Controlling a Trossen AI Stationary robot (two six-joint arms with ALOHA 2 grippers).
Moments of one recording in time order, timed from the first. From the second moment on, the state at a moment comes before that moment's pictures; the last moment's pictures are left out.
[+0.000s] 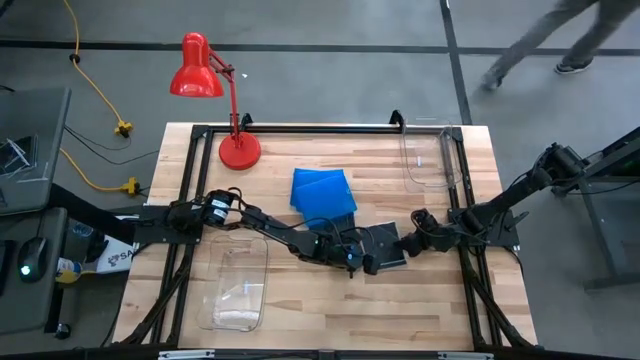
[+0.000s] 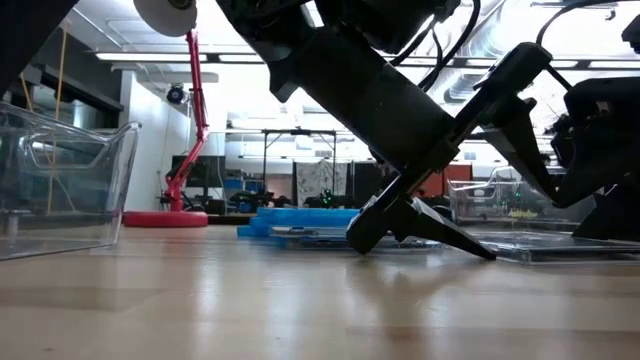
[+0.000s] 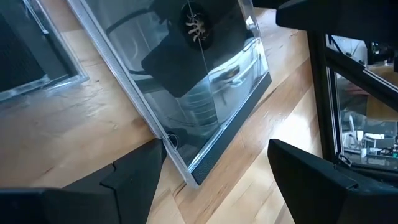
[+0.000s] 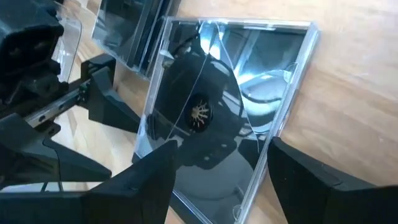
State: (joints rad) left arm -0.23 2.31 1.59 0.07 -0.23 -1.41; right arm 0.51 0.90 0.08 0.12 0.36 1.49
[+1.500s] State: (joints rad) left arm -0.23 2.31 1.59 -0.03 -0.15 -1.31; right arm 0.52 0.65 0.09 0.17 0.33 1.37
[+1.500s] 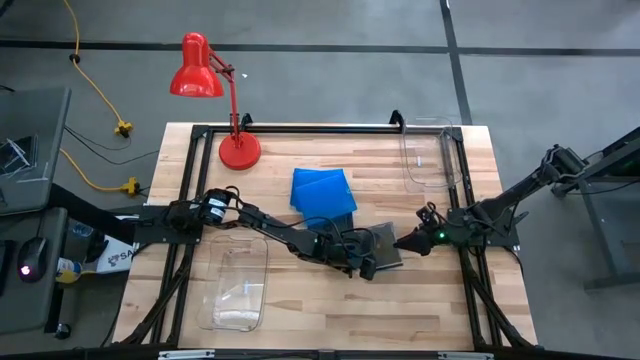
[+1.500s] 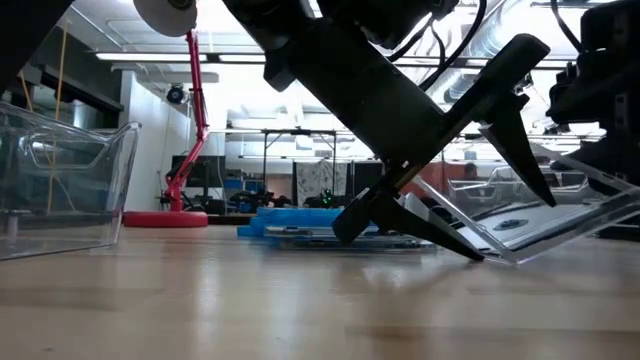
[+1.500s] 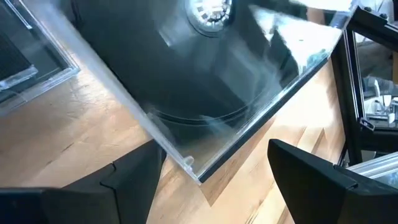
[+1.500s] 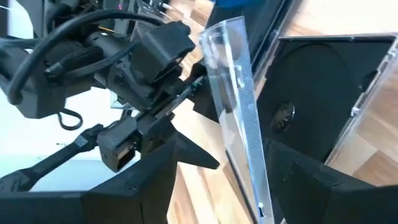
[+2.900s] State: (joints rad) left arm -0.23 2.31 1.59 -0.03 -0.15 -1.31; right arm 0.52 0.99 0.09 0.07 0.30 1.54
